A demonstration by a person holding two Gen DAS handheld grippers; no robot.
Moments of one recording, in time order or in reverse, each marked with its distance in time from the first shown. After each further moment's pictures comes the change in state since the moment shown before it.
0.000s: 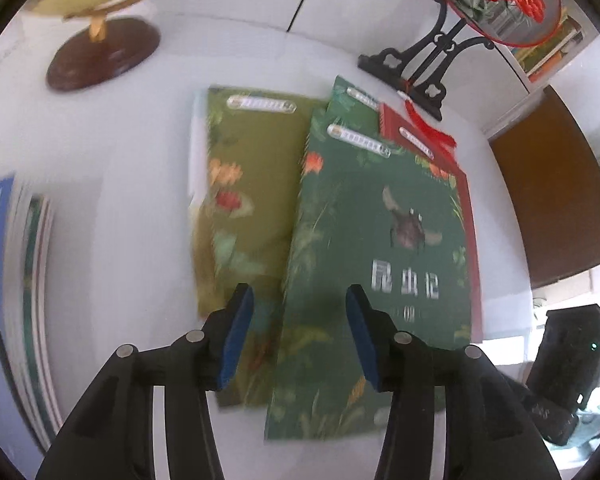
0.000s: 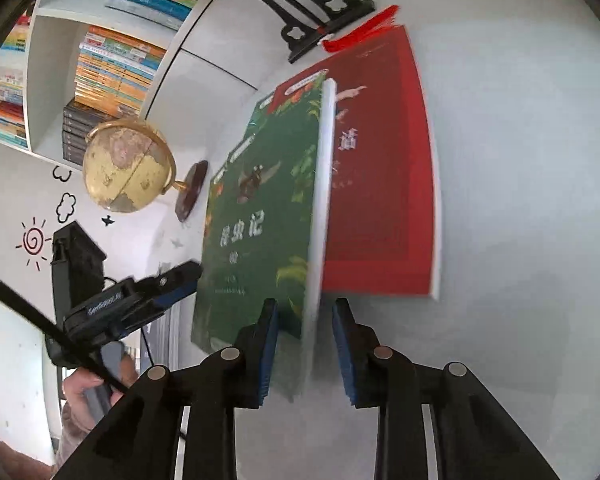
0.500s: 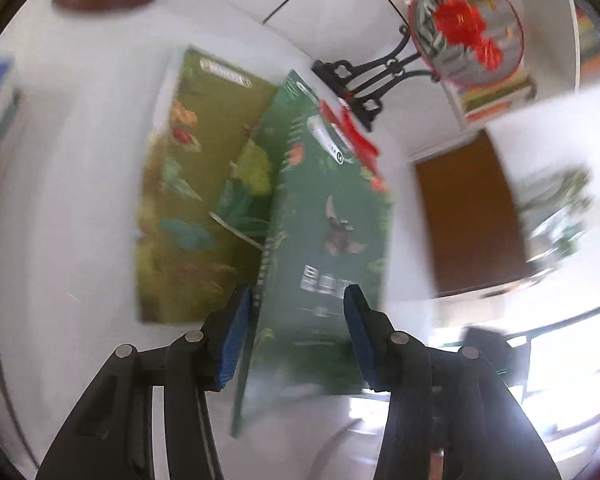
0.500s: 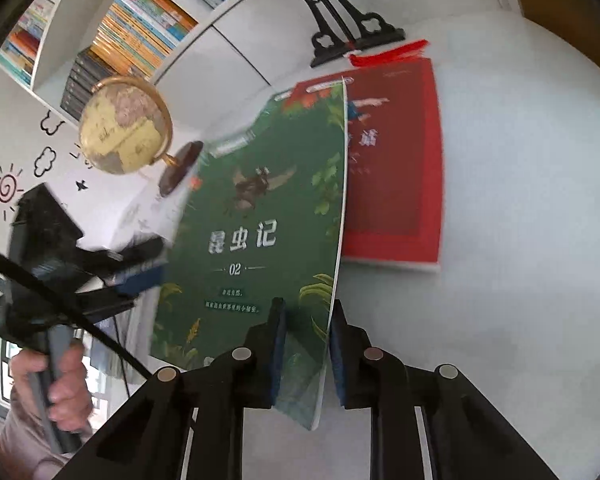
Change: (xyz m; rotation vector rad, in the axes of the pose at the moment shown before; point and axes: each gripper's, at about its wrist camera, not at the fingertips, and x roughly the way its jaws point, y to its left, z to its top) left arm -0.029 0.018 -0.039 -0.254 0.050 -0.442; right arm -0.008 0.032 -0.026 -0.182 -0.037 -0.180
